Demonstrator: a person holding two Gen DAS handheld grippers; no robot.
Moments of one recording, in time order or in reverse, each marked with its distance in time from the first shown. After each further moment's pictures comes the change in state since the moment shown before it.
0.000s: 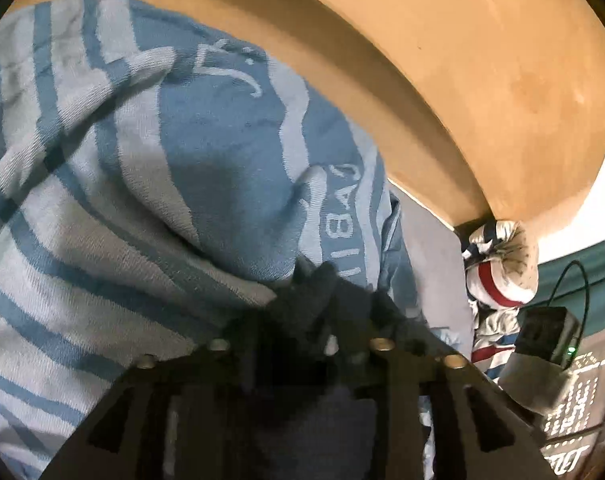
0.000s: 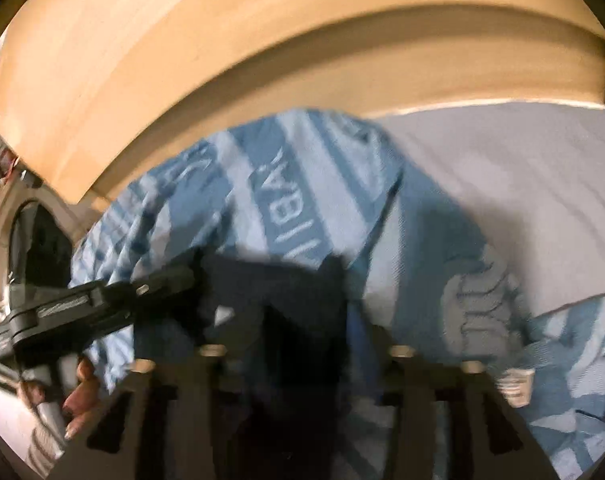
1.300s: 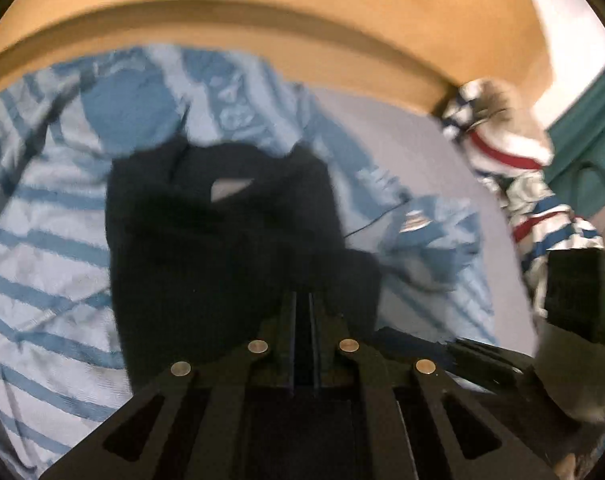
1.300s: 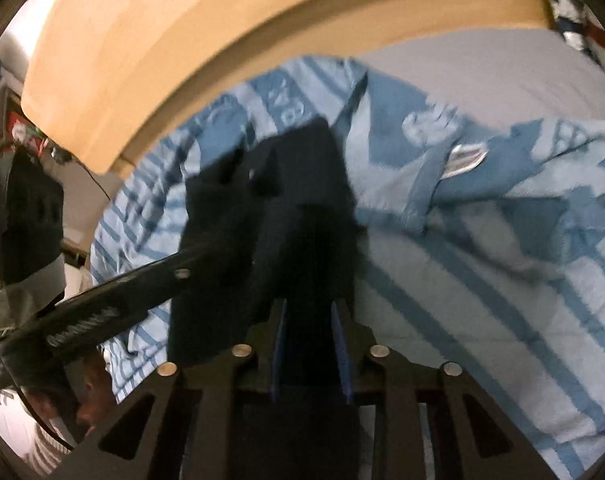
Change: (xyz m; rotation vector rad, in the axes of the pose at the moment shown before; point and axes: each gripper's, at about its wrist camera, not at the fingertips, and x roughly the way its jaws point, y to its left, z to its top) left arm 0.016 -0.086 -0.124 0.401 0.065 0.188; right arm -0.043 0.004 -0.120 0.072 0.052 0.092
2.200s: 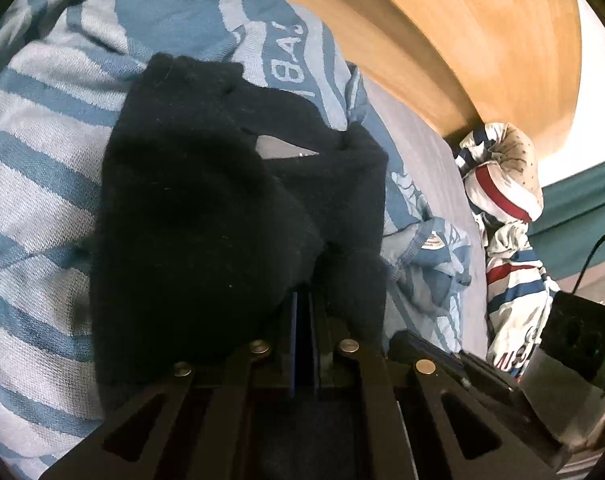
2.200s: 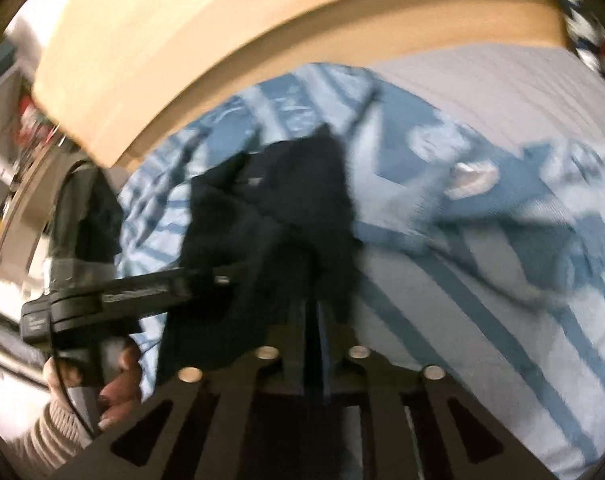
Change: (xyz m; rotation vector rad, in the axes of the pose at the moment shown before) left arm 0.022 0.049 -0.003 -0.246 0.049 -0.198; right arm 0.000 0.008 0.000 -0.105 -0.031 -0.001
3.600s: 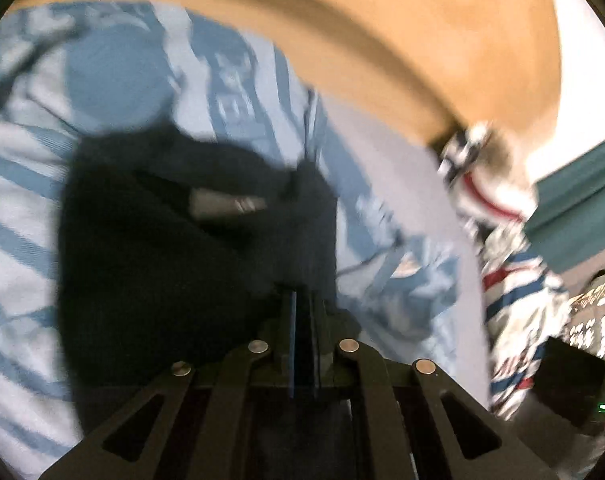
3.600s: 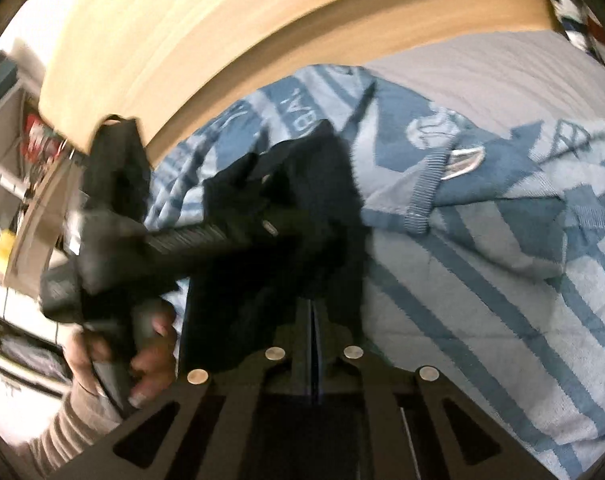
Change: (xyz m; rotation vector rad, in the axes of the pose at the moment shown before) left arm -0.014 -0.028 0.014 0.081 -0.116 -0.017; right arm -0.017 -0.004 -0.013 0.077 -0.007 0.052
